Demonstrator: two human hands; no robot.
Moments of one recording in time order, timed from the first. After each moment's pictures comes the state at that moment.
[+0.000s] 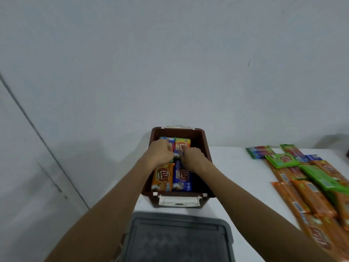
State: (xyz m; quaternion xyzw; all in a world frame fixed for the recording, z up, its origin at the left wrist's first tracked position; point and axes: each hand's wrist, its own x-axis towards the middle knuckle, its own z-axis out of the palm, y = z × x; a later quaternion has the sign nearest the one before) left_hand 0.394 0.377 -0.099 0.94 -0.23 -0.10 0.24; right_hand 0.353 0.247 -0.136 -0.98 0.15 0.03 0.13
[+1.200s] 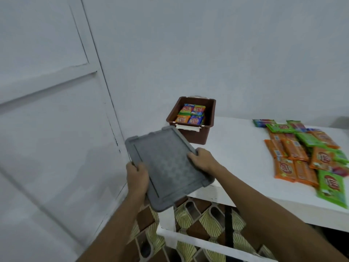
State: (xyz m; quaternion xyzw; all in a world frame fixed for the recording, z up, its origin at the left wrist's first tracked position) left_hand 0.035 0.526 -0.181 0.76 0.21 0.09 0.61; right_hand 0.070 0.312 -0.166 -0.93 0.07 0.02 0.36
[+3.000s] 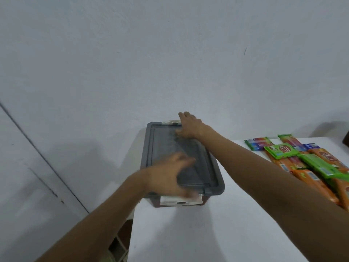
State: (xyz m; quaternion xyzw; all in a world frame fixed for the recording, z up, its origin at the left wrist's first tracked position) left_hand 0.345 0.405 -0.101 0.85 -0.50 -0.17 0.10; right_hand 0.411 0.220 -0.086 -0.99 0.13 0.00 0.09
